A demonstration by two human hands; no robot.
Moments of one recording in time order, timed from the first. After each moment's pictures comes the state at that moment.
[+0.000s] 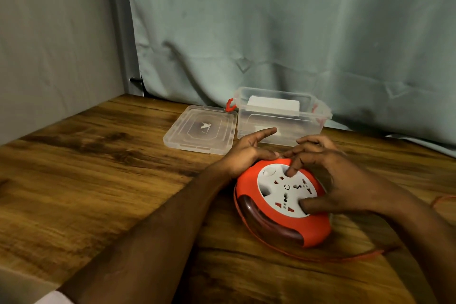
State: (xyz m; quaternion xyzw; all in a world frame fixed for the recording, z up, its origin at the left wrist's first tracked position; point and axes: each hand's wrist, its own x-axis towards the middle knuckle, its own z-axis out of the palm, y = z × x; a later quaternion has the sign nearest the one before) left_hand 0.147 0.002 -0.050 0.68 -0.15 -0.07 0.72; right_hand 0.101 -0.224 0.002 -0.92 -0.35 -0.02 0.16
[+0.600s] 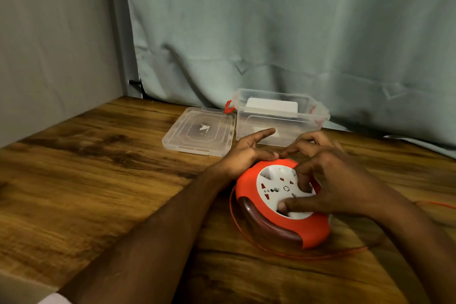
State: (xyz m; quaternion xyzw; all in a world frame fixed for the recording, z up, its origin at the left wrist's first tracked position) left_hand 0.144 -0.001 -0.048 0.67 -0.15 -0.07 0.72; right_hand 0.087 -0.212 0.008 -0.92 -0.35 -0.11 0.10
